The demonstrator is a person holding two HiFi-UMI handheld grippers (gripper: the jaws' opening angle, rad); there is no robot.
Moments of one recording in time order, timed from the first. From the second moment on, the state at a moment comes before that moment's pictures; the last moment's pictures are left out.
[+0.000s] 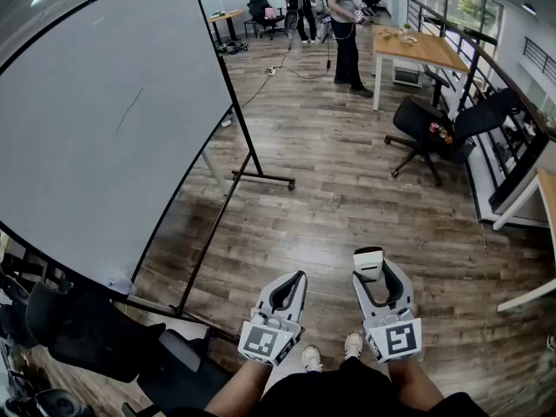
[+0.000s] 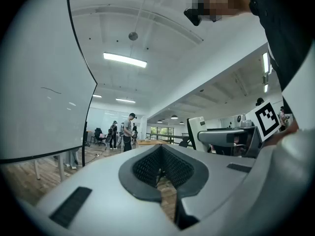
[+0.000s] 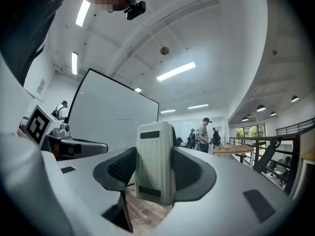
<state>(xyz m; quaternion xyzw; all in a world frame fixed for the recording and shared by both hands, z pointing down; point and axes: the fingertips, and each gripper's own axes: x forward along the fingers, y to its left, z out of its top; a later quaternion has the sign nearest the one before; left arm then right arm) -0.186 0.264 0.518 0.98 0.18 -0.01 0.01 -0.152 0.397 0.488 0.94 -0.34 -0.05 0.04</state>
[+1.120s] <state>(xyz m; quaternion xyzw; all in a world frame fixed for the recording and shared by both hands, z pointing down) -0.093 0.181 0.498 0.99 0.16 -0.05 -0.01 -0.030 0.304 0.472 0.92 -0.39 -0.05 0.00</state>
